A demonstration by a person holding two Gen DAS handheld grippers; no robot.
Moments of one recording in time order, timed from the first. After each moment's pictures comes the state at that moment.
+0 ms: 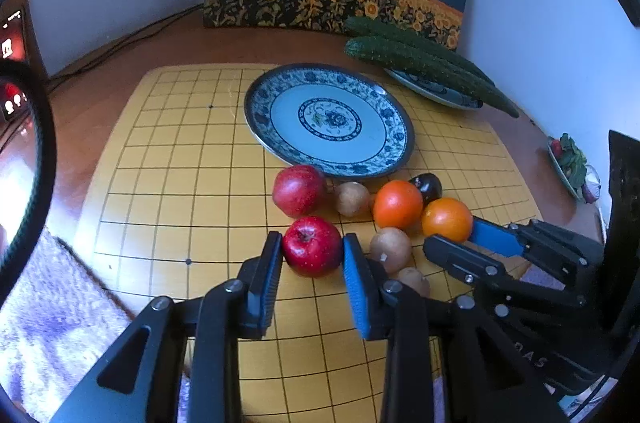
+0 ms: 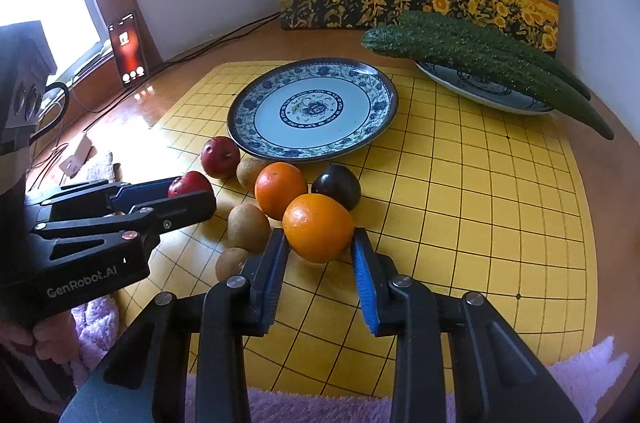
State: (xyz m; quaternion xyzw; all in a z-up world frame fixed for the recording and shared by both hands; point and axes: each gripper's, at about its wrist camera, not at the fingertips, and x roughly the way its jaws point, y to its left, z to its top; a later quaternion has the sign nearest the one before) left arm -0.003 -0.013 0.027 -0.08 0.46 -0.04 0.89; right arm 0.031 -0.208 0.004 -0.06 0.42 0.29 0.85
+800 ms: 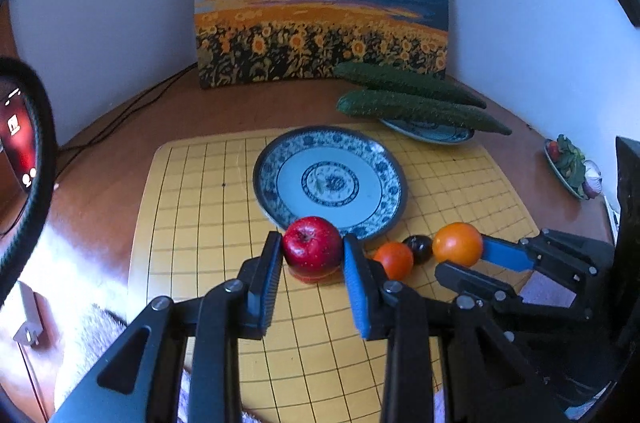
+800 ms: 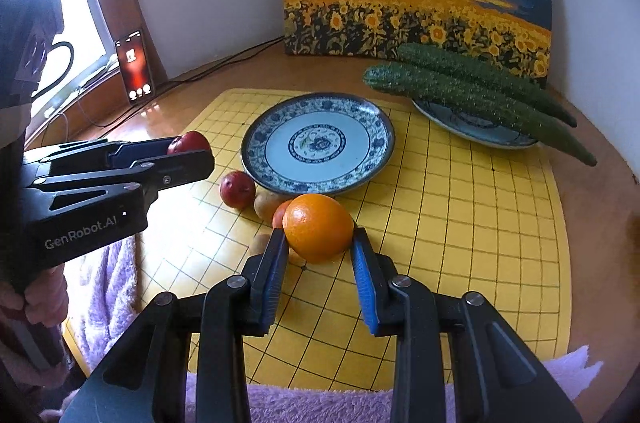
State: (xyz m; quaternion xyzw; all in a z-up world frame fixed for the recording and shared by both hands) left arm 0.018 -0.016 0.075 -0.01 0.42 -0.05 0.91; right arm 0.030 -0.208 0.037 -0.06 0.40 0.29 0.87
